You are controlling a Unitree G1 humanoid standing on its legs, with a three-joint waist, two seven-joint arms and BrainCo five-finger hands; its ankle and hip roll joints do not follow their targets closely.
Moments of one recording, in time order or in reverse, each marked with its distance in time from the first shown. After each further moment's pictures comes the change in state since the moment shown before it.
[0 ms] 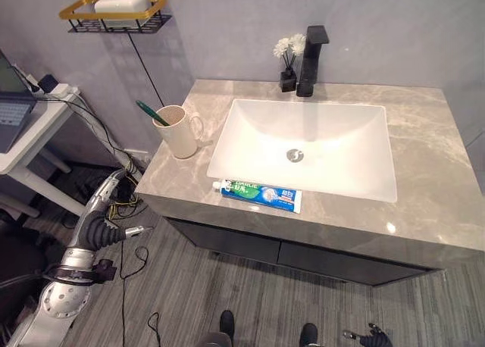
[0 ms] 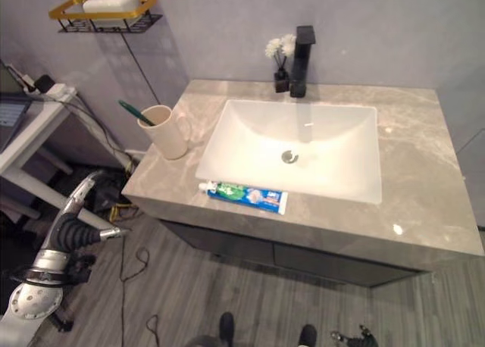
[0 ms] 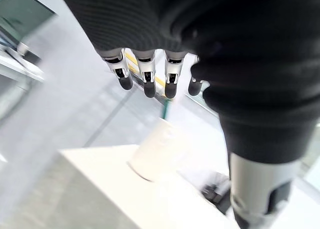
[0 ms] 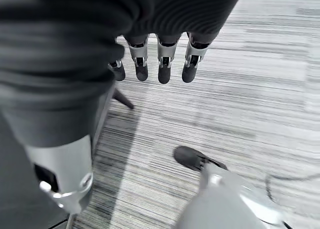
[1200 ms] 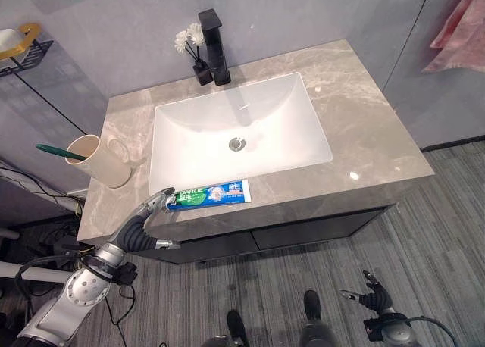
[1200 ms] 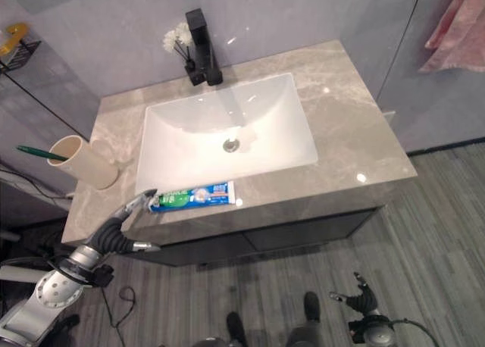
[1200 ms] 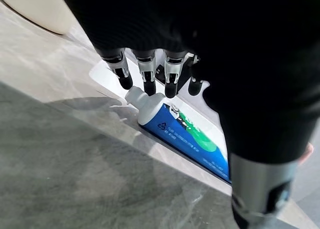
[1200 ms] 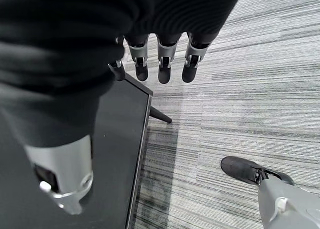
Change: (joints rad) left arm -0.168 0.078 -0.253 0.122 -0.030 -0.001 -0.166; right arm 0.020 -0.107 0.034 -0.404 -0.130 -0.040 -0.025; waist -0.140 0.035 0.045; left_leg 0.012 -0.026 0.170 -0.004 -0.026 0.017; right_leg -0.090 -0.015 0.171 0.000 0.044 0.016
